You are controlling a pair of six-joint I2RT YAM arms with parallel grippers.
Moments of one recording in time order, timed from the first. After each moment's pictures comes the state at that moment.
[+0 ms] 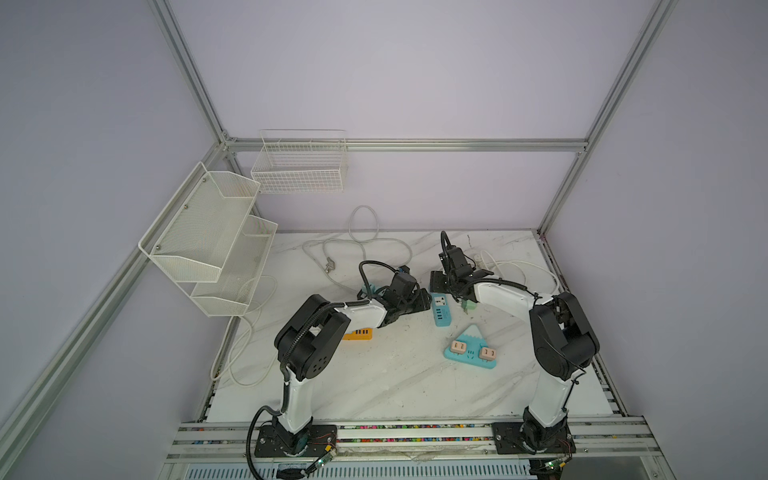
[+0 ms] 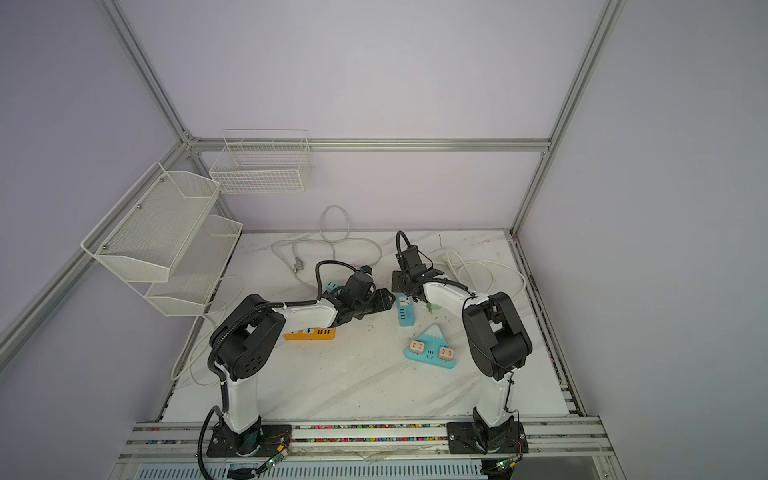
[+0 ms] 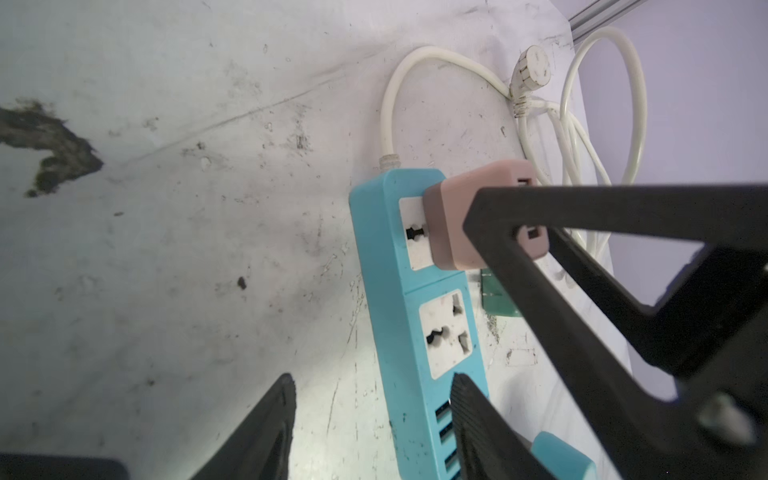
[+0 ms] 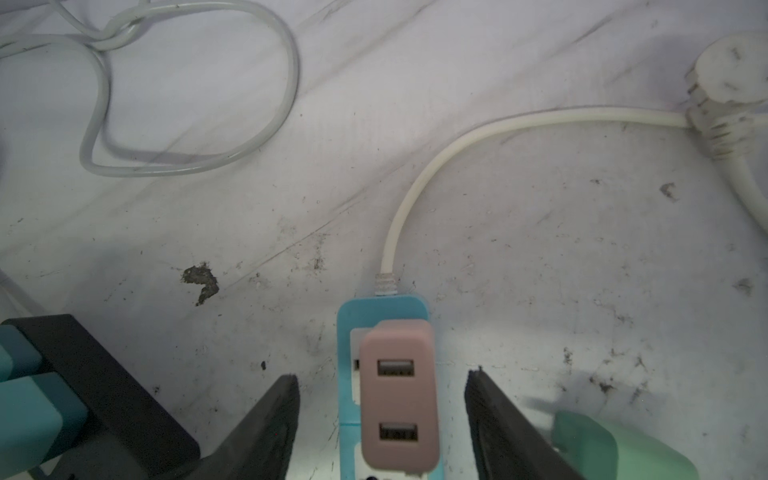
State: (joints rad) left arm -0.69 1.98 1.18 0.12 0.08 -0.80; right arm 0.50 1.87 1.28 -0.29 0.15 0.45
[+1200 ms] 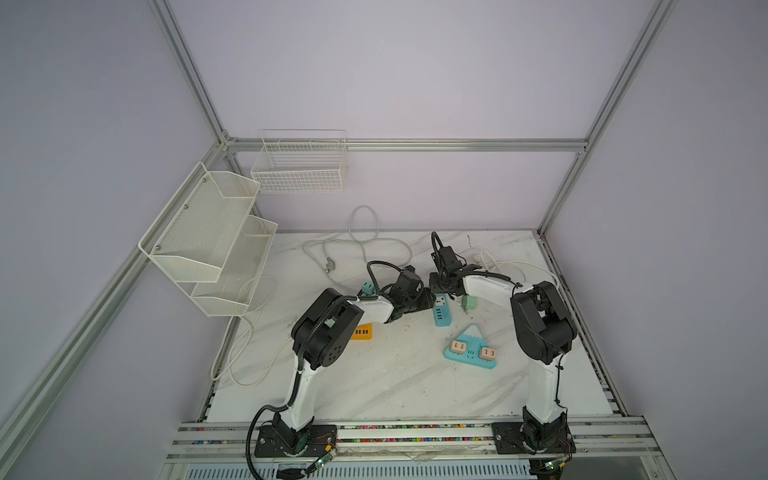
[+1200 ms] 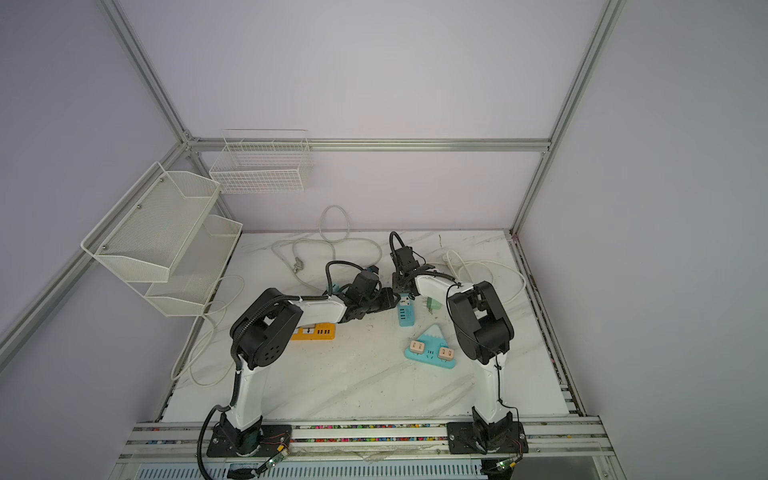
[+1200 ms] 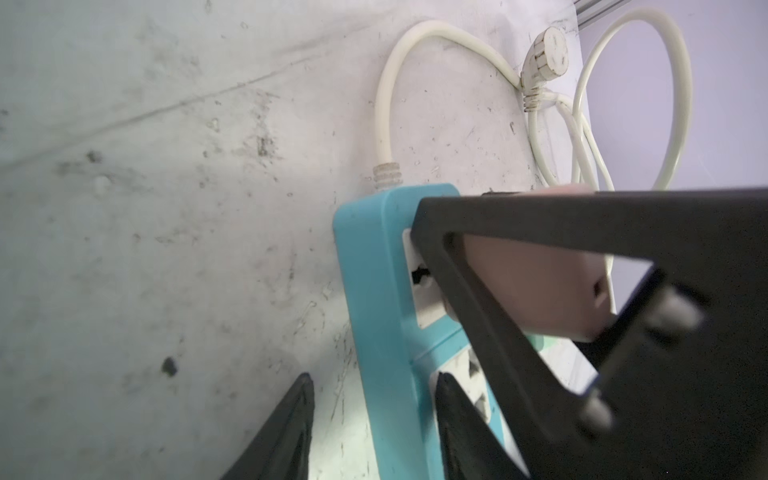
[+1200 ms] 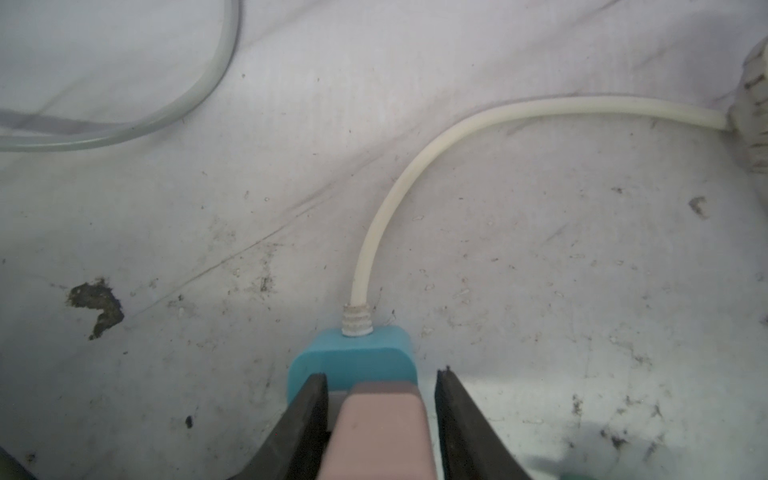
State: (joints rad) left arm -0.68 2.12 1.29 0.15 0.15 -0.81; right arm 0.50 2.01 1.40 -0.37 0.19 0.40
